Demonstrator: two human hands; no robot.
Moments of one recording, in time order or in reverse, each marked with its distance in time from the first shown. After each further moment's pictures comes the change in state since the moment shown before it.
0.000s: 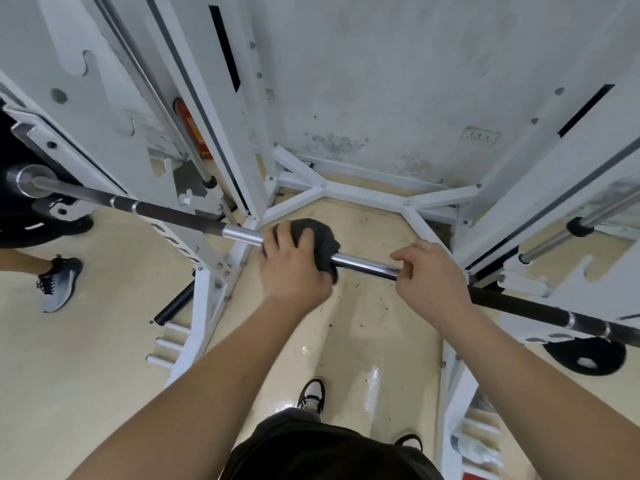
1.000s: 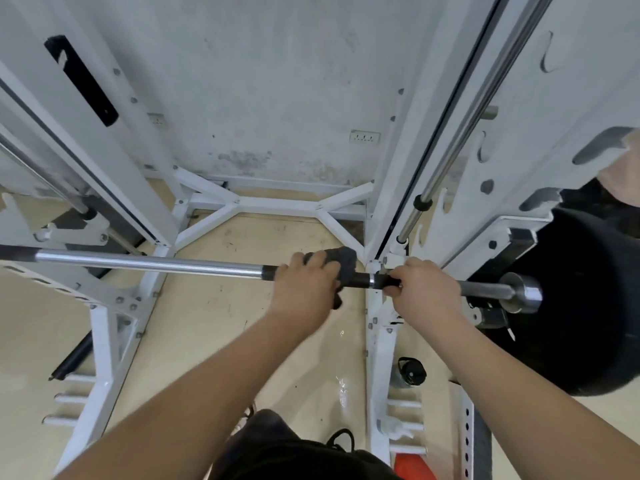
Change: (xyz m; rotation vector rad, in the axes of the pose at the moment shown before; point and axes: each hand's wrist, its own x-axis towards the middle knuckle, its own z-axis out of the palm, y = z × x) left_hand -0.081 0.284 0.056 0.145 -0.075 0.576; right_hand -0.097 0.252 -0.112 -0.317 -0.078 0.229
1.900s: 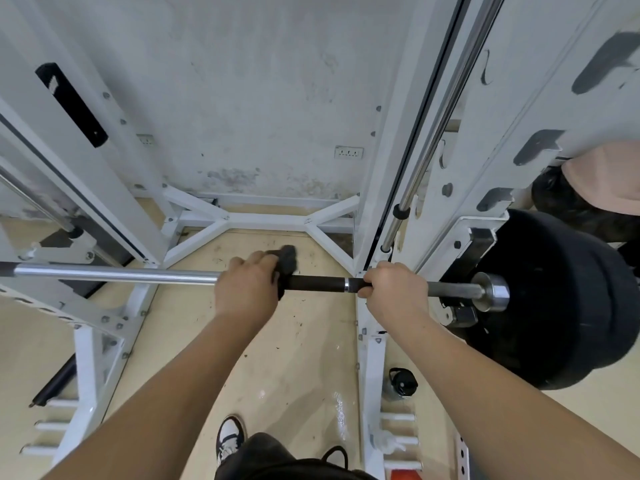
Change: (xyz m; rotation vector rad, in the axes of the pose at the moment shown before) left_hand -0.006 -0.032 -0.001 -0.097 0.159 -0.287; right_hand -0.001 0.002 0.003 -0.019 0.045 -0.034
